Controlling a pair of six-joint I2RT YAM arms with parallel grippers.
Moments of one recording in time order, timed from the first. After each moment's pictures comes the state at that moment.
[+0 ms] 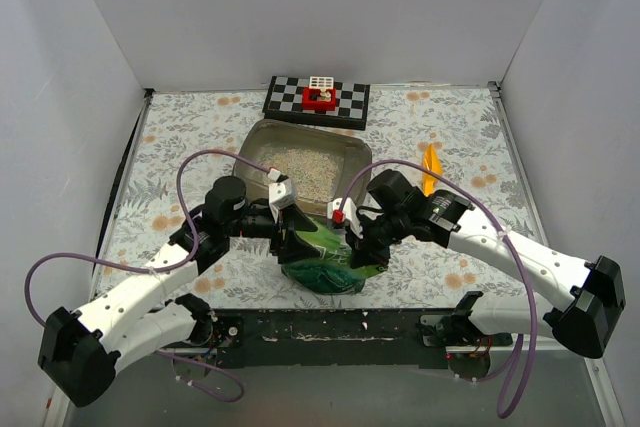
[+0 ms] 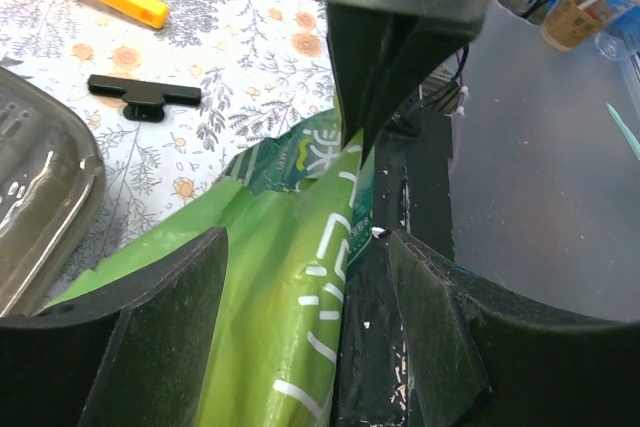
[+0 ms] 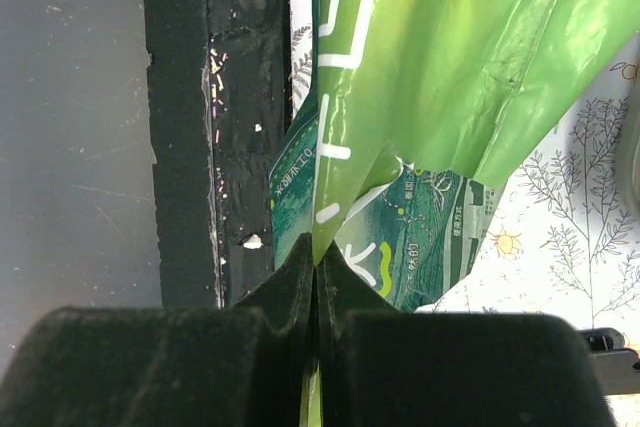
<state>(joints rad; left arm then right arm) -0.64 0.92 0.63 -0.01 0.86 -0.07 0.93 1.17 1.00 -0.78 -0.61 -0.38</state>
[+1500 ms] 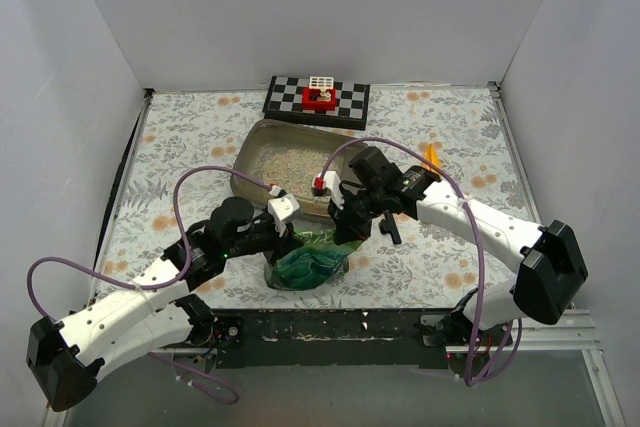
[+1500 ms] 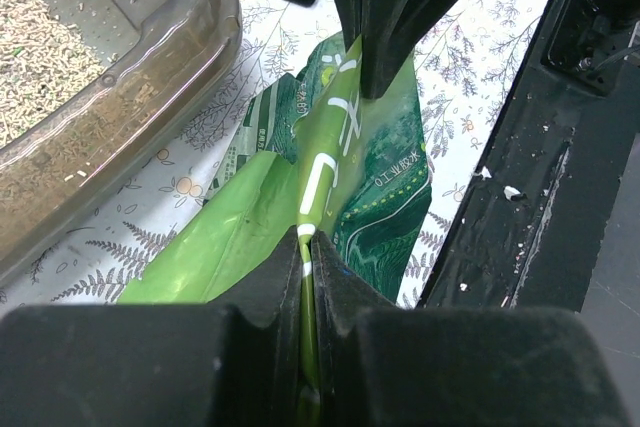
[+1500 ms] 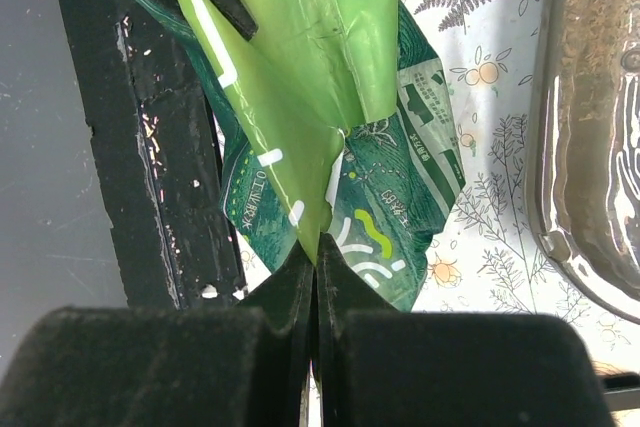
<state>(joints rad) -0.80 0.80 0.60 -0.27 0.30 0.01 0.84 1.43 1.14 -0.70 -0.60 -0.31</state>
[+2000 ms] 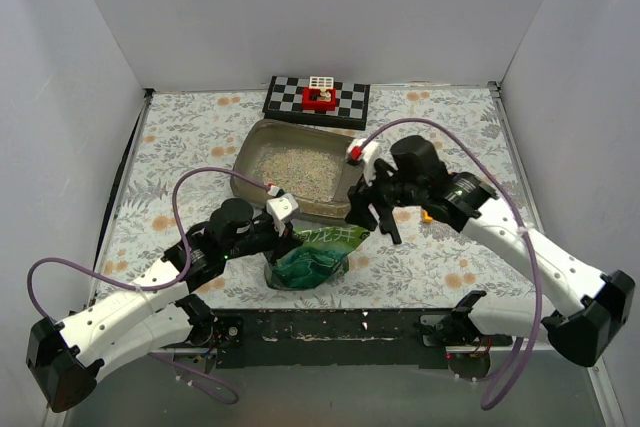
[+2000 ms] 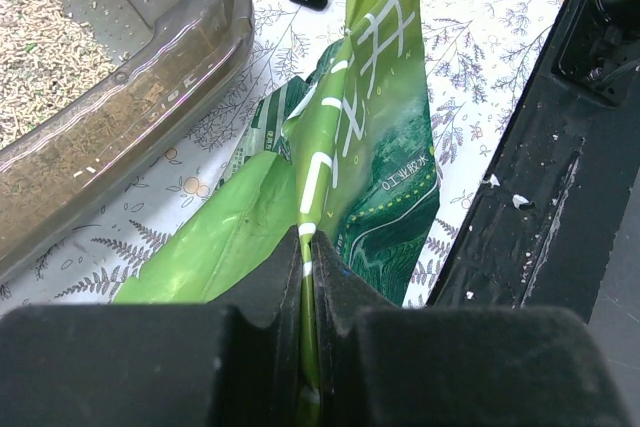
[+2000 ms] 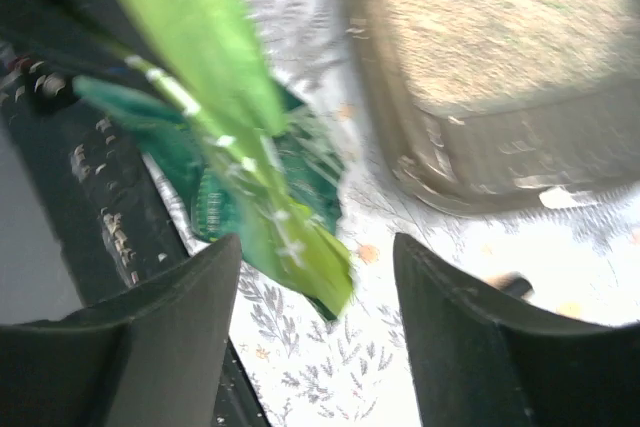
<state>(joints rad) -0.80 0.79 0.58 -0.24 0.28 0.00 0.80 1.20 1.13 -0.64 -0.43 -0.14</state>
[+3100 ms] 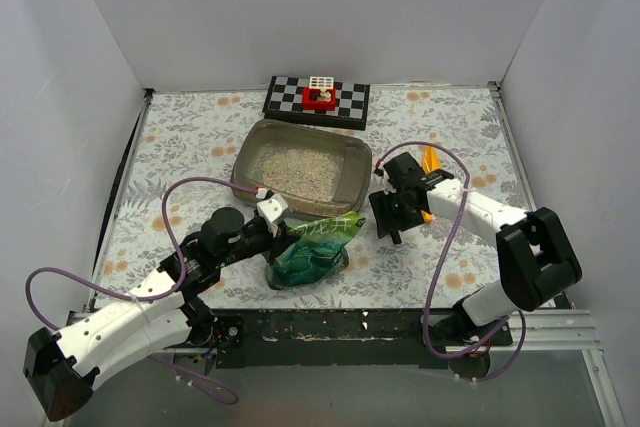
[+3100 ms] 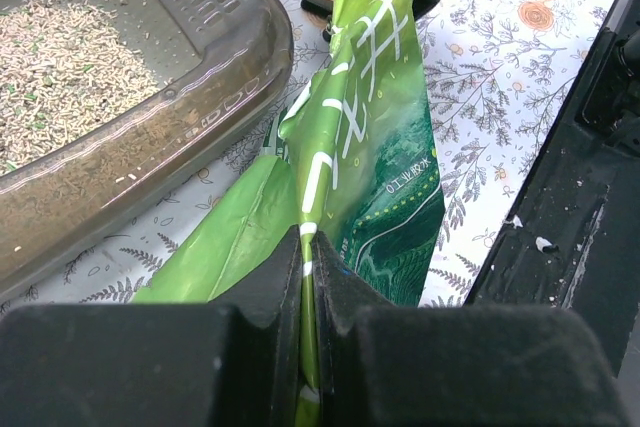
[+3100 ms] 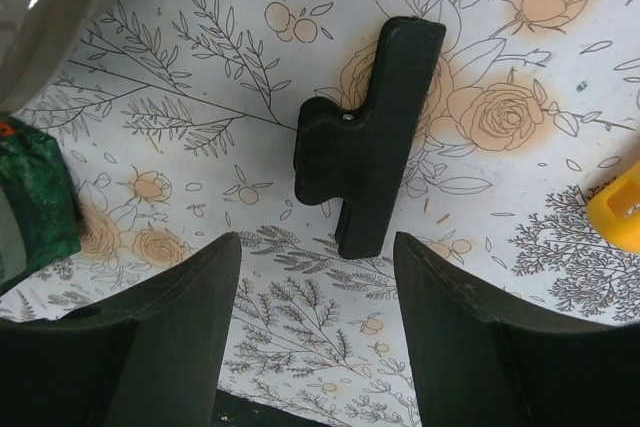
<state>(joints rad) -0.80 0.70 0.49 -0.12 0.20 -0.04 0.53 1.47 0.91 -0.65 -0.11 0.20</state>
